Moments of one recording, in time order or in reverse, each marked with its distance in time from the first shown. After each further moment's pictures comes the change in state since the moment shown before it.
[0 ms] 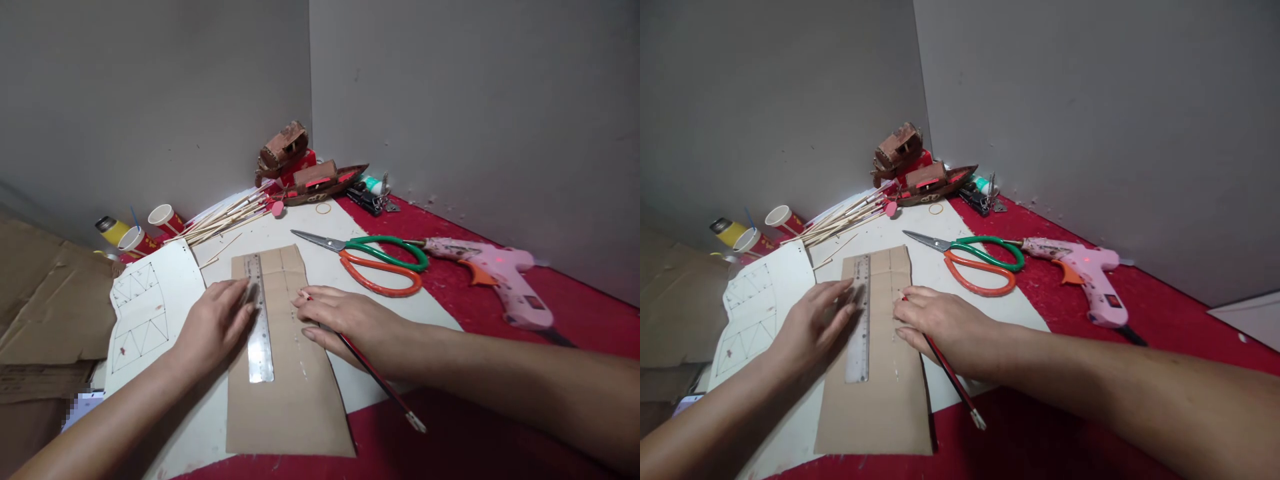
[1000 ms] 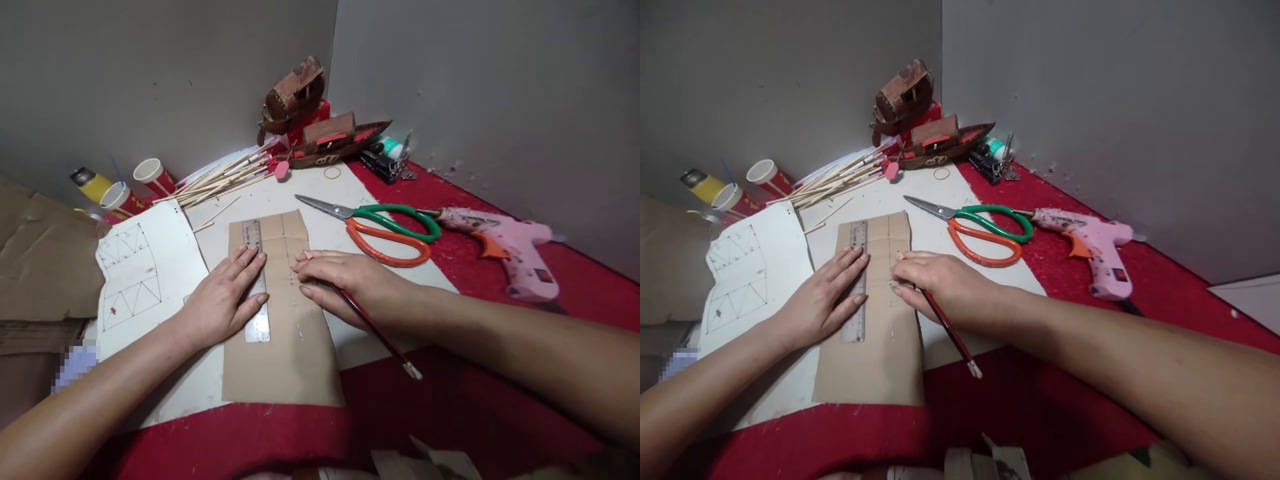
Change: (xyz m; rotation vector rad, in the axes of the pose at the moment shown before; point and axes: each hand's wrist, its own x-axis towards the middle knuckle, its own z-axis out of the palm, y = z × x) left_hand -0.010 -0.003 0.018 0.159 -0.233 0.214; right_hand 0.003 0.004 0.002 0.004 0.084 -0.040
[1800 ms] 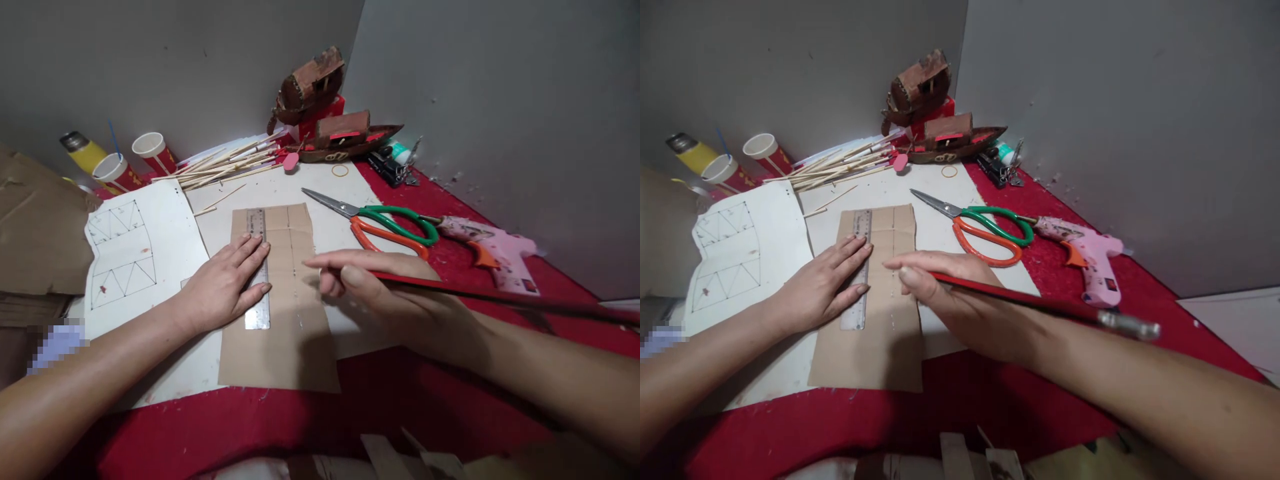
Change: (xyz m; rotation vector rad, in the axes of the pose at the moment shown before) left_hand 0.001 0.001 0.002 0.027 -0.015 0.005; right_hand -0.004 -0.046 -0.025 0.372 0.126 0.408
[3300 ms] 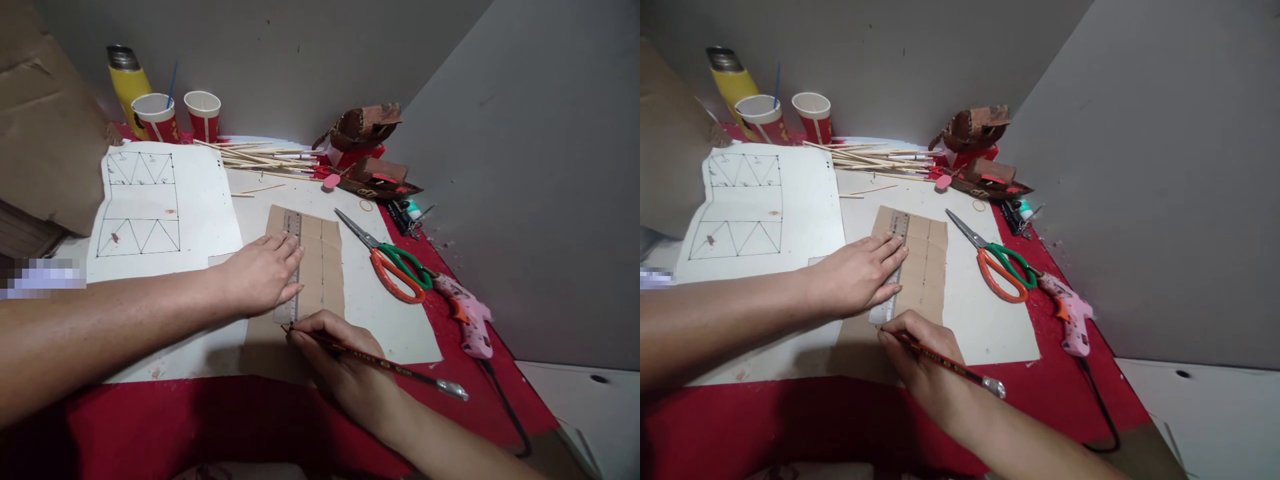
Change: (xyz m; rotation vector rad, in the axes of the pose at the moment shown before) left_hand 0.003 0.009 0.007 0.058 -0.007 -0.031; right_hand -0.028 -0.022 0.090 -0.135 -0.145 0.263
